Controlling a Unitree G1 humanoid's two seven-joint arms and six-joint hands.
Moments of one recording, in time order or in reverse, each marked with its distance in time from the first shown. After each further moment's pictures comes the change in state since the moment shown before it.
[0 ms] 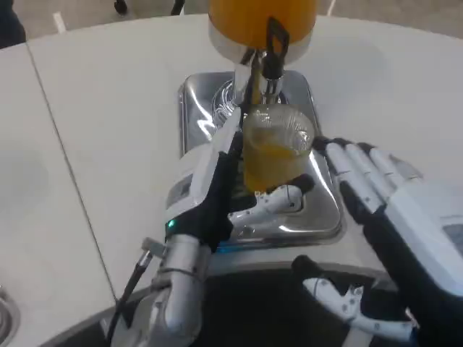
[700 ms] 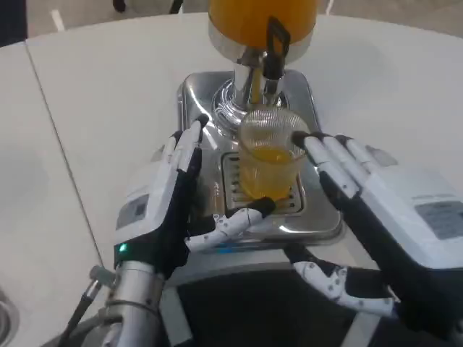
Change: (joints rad) left arm 0.256 0.106 0.050 -0.405 0.107 0.134 -0.094; right arm -0.141 -0.220 0.107 0.065 0.033 0.220 -0.044
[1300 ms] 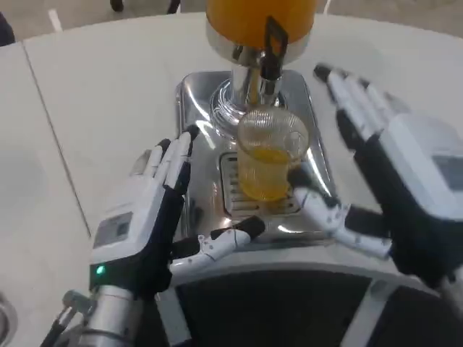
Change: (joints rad) left arm 0.181 0.057 0.023 -0.252 0.075 0.035 -0.061; right arm -0.148 -0.023 0.071 0.098 0.036 0.124 -0.170
